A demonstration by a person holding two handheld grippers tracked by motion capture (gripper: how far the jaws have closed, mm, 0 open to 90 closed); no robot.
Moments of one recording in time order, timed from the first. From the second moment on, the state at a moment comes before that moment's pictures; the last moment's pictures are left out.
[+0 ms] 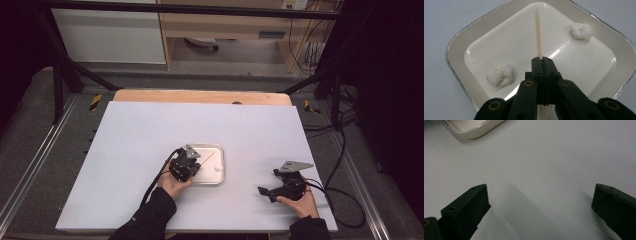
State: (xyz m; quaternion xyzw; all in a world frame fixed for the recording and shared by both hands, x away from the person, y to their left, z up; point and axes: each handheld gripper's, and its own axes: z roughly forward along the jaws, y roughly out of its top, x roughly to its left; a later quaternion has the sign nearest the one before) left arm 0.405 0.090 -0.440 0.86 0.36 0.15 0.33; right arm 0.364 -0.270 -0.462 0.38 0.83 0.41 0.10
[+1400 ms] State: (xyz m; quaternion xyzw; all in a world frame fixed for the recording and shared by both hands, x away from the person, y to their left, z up) left arm 0.370 0.067 -0.377 0.92 0.20 0.10 0.32; right arm 0.336 -0.194 -0.402 0.17 0.90 0.32 0.25
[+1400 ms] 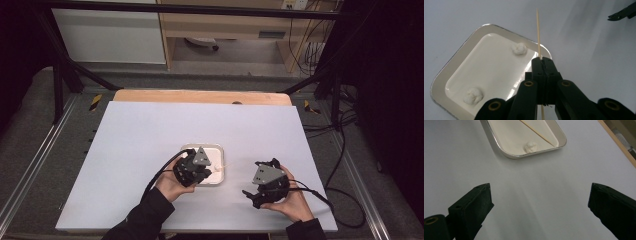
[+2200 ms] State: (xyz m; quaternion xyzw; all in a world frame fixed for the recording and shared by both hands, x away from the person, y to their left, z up) left arm 0.366 0.017 -0.379 0.94 0.16 0.09 0.31; right arm 0.337 -0.174 -0.404 0.02 0.91 0.26 0.31
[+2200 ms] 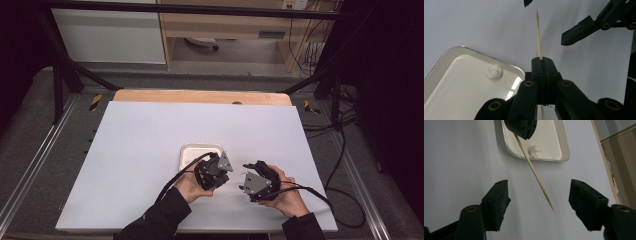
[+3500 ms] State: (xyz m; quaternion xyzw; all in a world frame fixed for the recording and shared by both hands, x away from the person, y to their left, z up) left arm 0.364 0.004 -0.382 0.94 0.14 0.07 0.30; right arm 0.337 -0.171 -0.417 -0.11 0.92 0.20 0.33
